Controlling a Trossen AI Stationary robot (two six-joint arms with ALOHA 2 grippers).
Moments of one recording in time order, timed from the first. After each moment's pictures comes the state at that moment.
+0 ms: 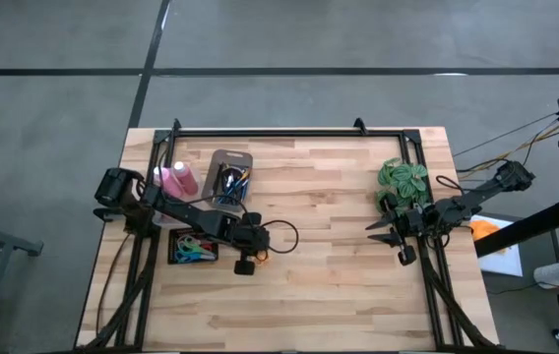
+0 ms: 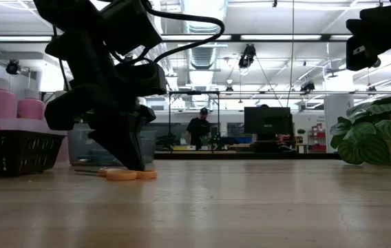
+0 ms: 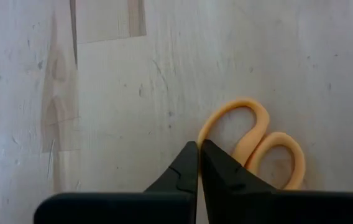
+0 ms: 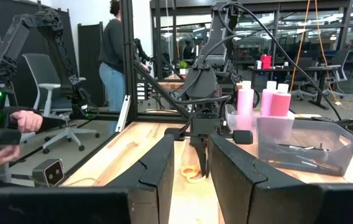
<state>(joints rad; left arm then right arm) -0.19 1.78 0.87 -0.20 -0.07 -0.06 0.48 0.25 0.01 0.35 0.29 0.03</state>
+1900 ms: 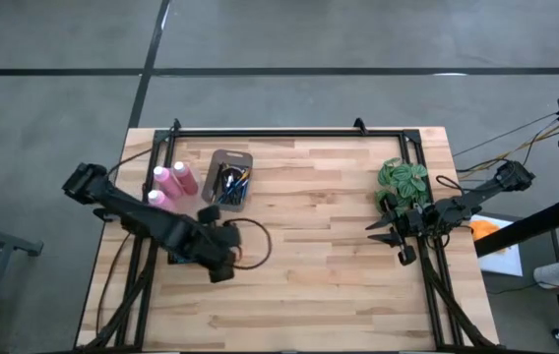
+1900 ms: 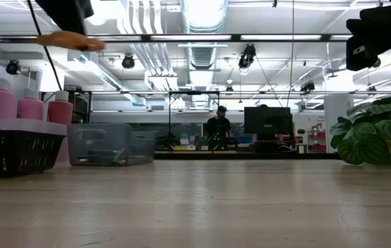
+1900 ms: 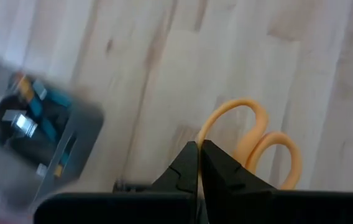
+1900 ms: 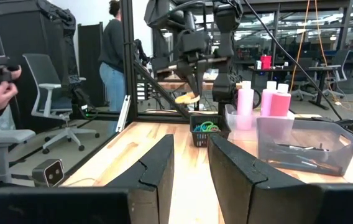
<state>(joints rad) -0.46 1.53 1.30 -1.10 -0.38 -0.63 0.48 0.25 0.01 0.35 0.29 0.03</state>
